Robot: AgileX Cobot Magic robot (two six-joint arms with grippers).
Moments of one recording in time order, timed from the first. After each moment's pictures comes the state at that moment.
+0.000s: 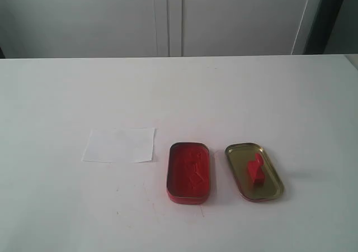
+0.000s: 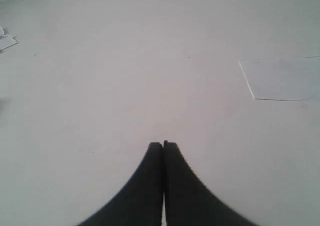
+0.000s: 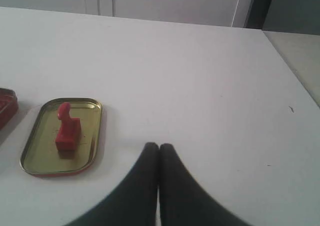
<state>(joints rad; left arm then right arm) 0.00 0.00 0.02 -0.13 0.39 0.13 0.07 0.01 -0.01 -0.05 0.36 0.02</state>
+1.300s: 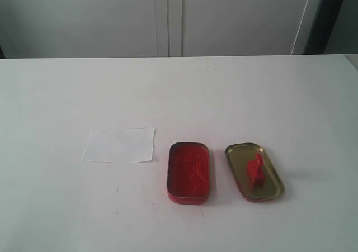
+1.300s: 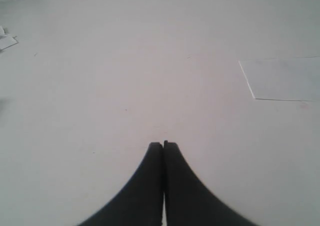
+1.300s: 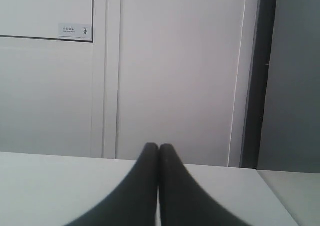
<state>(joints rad) 0.00 0.00 0.02 -0.13 0.39 0.13 0.07 0.01 0.00 -0.05 -0.13 0.04</state>
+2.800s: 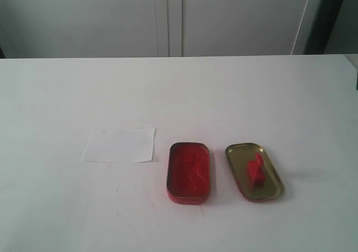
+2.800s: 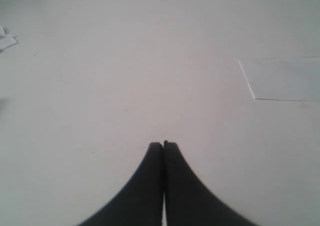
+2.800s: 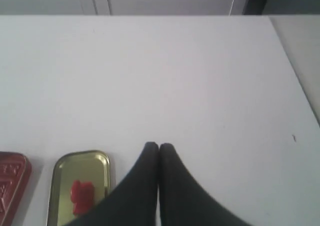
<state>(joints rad) 0.00 0.00 0.02 -0.13 0.39 0.13 0.07 0.85 -0.74 -0.05 0.54 0.11</state>
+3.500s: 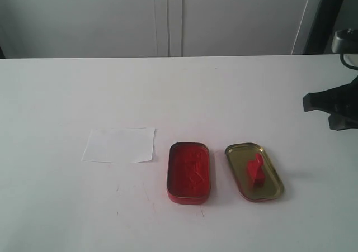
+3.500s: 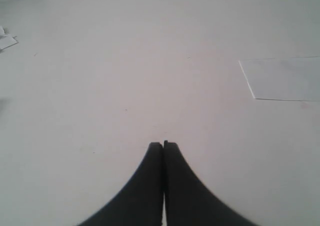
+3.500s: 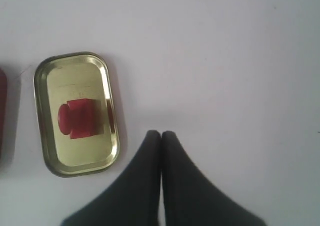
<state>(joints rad) 0.00 0.00 0.02 -0.13 0.39 0.13 0.07 1.31 -0.90 0.05 0.73 0.05</state>
